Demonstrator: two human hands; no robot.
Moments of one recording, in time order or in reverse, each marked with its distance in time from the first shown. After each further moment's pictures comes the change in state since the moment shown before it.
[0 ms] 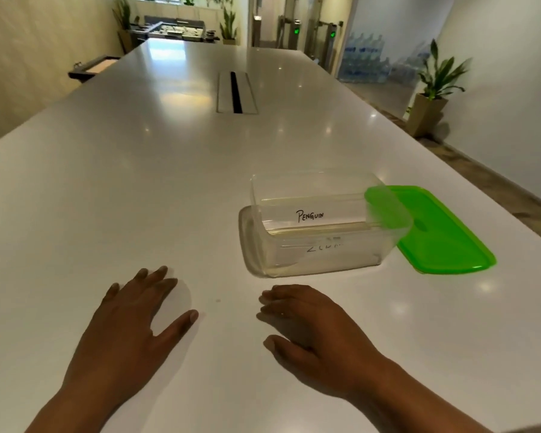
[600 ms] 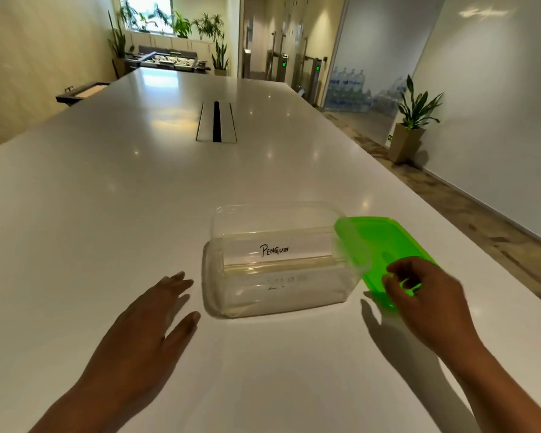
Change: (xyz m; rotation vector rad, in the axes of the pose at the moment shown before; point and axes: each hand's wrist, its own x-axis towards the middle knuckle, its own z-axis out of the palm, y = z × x) left_hand 0.045 0.075 0.010 -0.287 0.020 0.093; right_hand -0.014 0.109 -0.149 -0.257 0.517 0.548
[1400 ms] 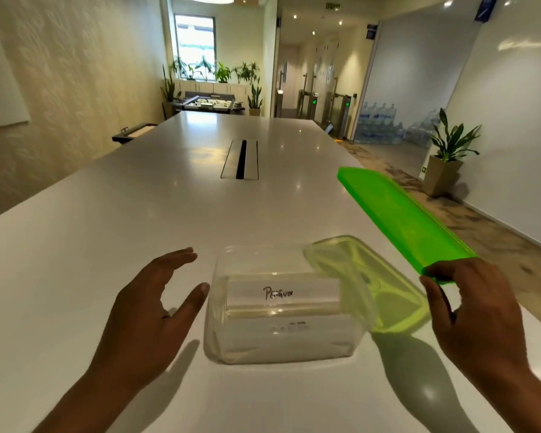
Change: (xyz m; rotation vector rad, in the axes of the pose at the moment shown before) left_hand 0.042 0.068 -0.028 -0.134 0.402 0.058; right_hand 0.055 0.001 -0.037 -0.126 0.275 -0.491
